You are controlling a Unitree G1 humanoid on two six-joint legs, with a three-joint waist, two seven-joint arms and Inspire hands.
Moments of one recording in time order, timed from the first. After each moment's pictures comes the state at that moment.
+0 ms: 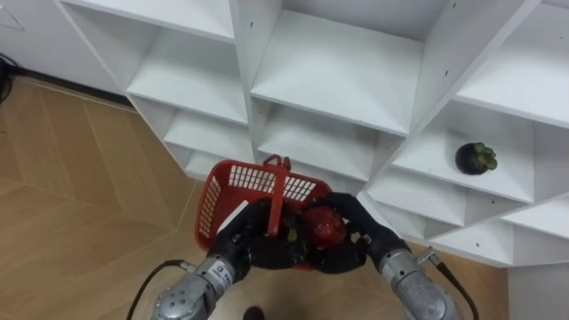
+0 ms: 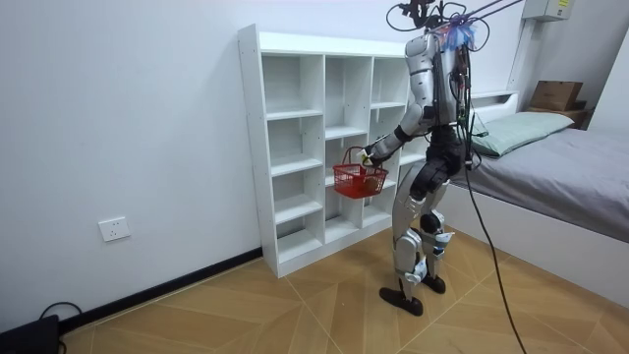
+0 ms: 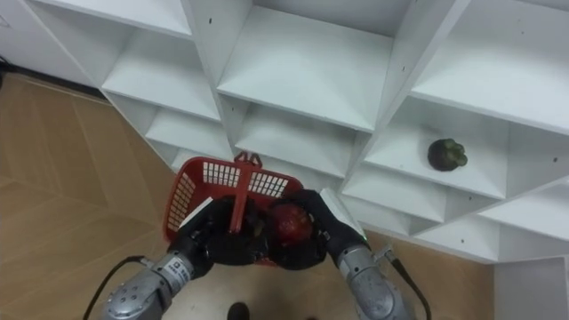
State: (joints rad) left arm 0.01 0.18 -0.36 0.48 -0.32 -0.21 -0.30; right arm 0.01 -0.26 0.35 0.46 -0.29 -0.24 -0.01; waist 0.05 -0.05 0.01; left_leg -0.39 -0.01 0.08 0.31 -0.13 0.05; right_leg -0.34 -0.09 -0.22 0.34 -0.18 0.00
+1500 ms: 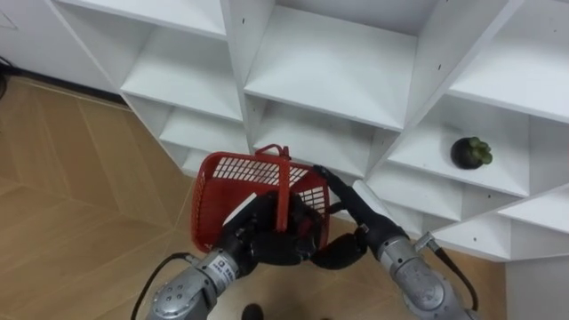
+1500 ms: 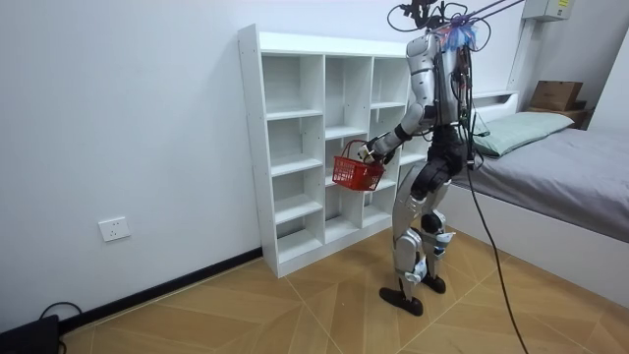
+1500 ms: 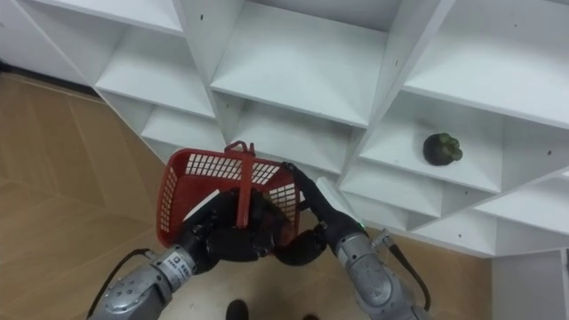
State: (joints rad) left arm 0.01 0.20 -0.37 0.43 -0.41 -0.19 -0.37; right arm -0.02 -0.27 0.35 0.41 -0.32 -0.18 0.01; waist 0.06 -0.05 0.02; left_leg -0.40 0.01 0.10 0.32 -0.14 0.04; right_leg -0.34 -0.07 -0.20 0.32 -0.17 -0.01
